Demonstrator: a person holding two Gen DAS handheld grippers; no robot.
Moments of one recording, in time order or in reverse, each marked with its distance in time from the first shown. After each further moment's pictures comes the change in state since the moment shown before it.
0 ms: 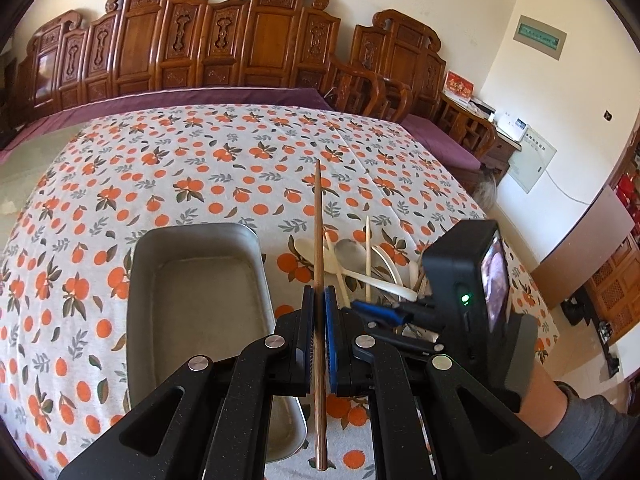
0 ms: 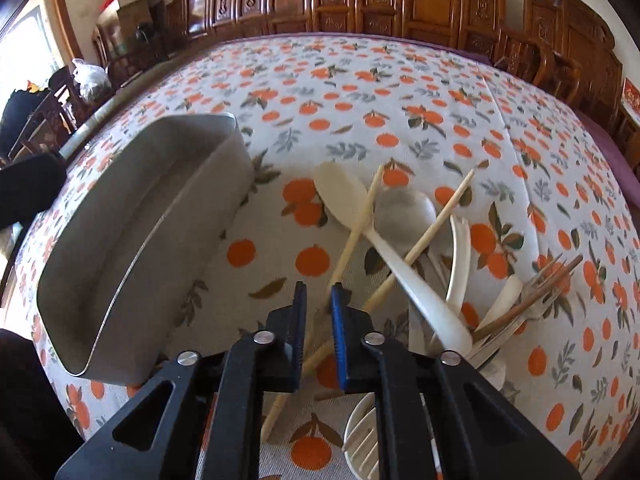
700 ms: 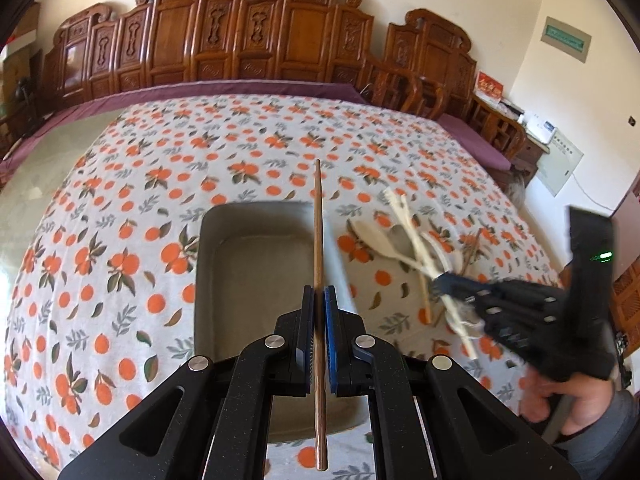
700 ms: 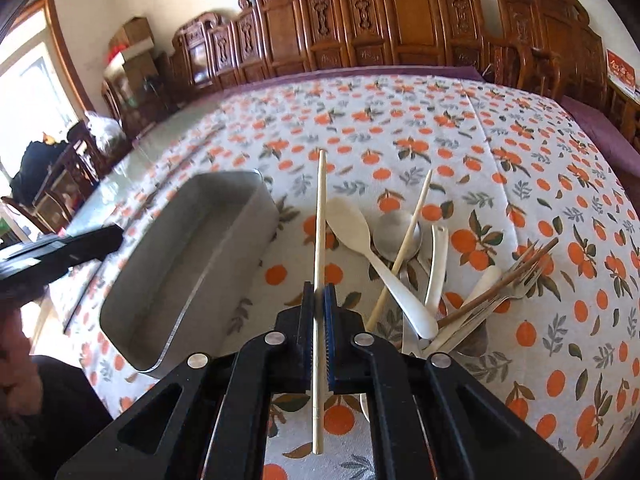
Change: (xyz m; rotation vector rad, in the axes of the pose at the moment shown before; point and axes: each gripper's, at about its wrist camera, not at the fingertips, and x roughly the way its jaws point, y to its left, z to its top) left arm -0.010 0.043 -0.019 -0.040 0.032 0.109; right arm -0.061 -0.014 -0.010 0.099 -0.175 0.107
